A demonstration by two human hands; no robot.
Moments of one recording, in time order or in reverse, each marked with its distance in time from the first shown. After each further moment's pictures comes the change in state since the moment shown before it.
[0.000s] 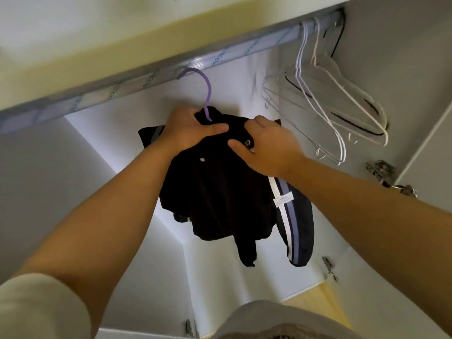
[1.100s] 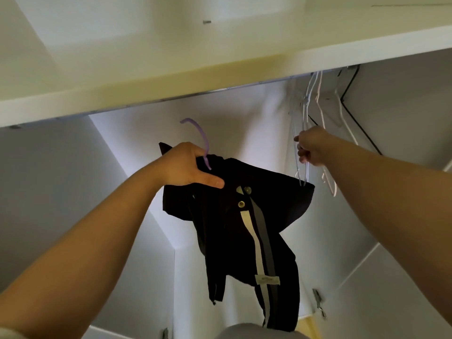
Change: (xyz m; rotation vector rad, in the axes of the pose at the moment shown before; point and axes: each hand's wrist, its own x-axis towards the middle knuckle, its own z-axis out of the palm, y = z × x) left_hand -0.044 0.002 -0.016 0.153 -0.275 -0.039; right_hand 0.072 0.097 -0.027 0.806 -0.305 1.240
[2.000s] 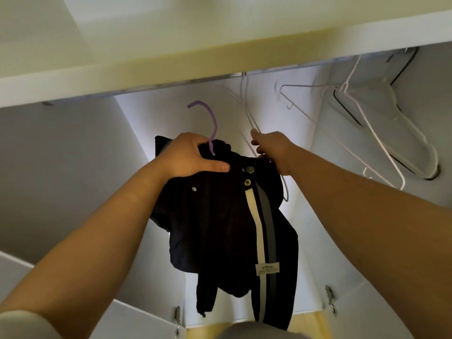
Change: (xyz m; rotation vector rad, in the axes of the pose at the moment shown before) left_hand -0.027 -0.046 -0.009 -0.123 0.176 -0.019; right_hand -0.051 0.010 0.129 -0.102 -0.356 -0.160
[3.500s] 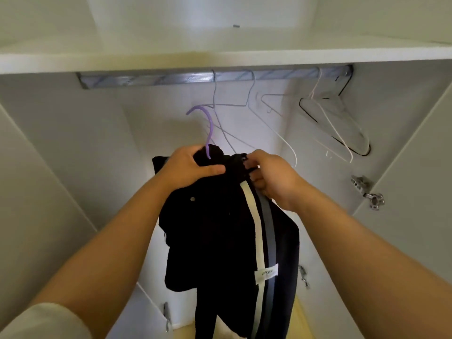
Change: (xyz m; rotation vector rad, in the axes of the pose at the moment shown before) left_hand -0.142 -0.009 -0.003 -0.277 0.076 0.163; right_hand -0.231 0.032 0.082 -0.002 0.078 -0.084
